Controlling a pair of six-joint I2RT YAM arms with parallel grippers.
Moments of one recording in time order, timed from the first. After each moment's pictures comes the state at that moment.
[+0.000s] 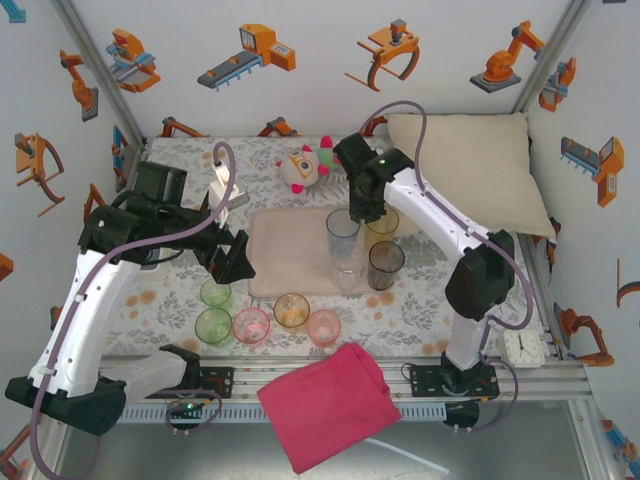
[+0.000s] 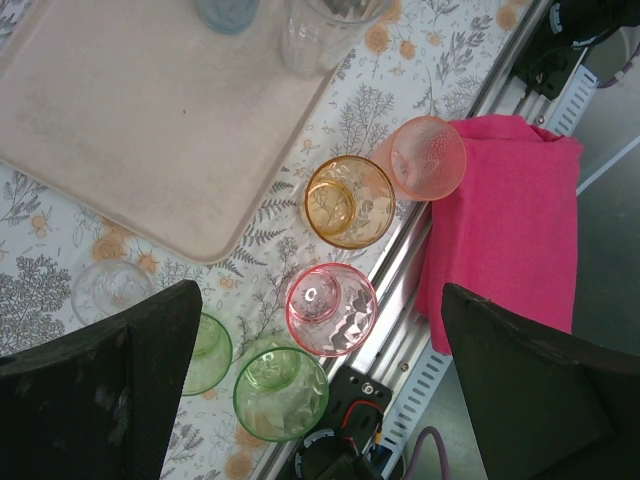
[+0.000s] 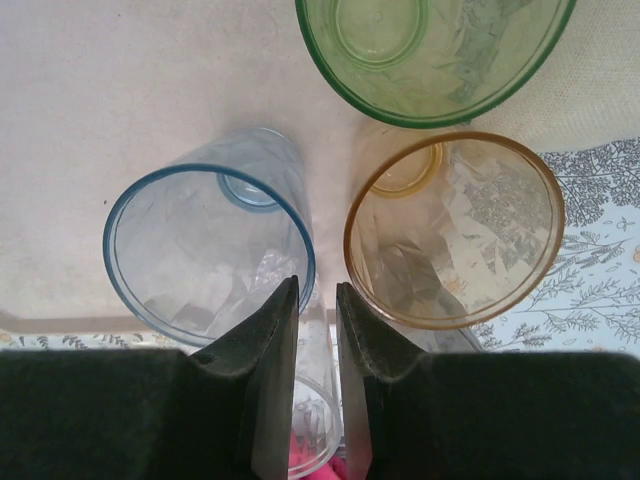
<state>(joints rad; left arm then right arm) -0.40 1.12 1.47 -1.25 0.60 0.37 0.62 1.85 1.80 -1.14 0.22 0.56</state>
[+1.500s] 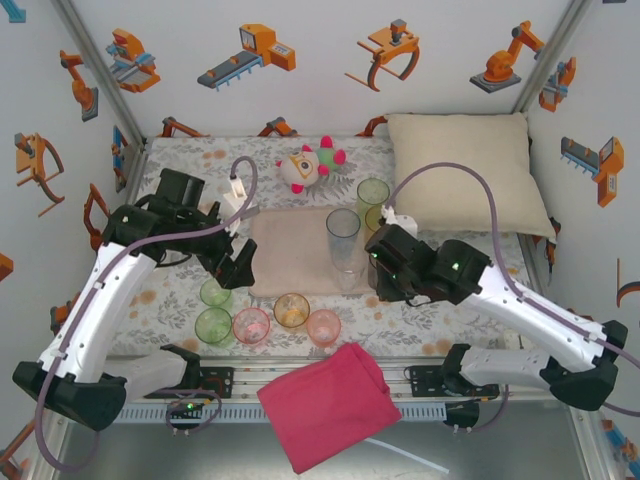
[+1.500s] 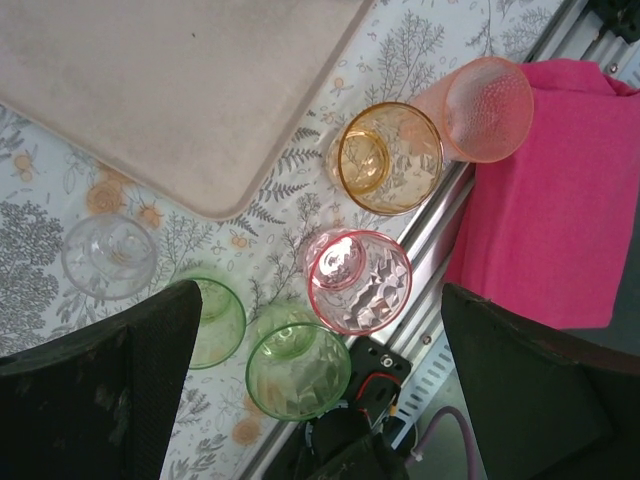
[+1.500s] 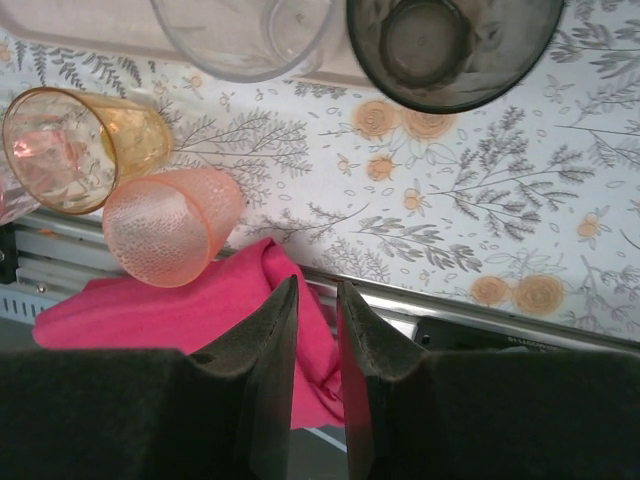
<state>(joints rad) -0.43 1.14 1.34 -1.23 0.48 0.39 1.03 1.12 1.22 -1.18 0.26 0.78</state>
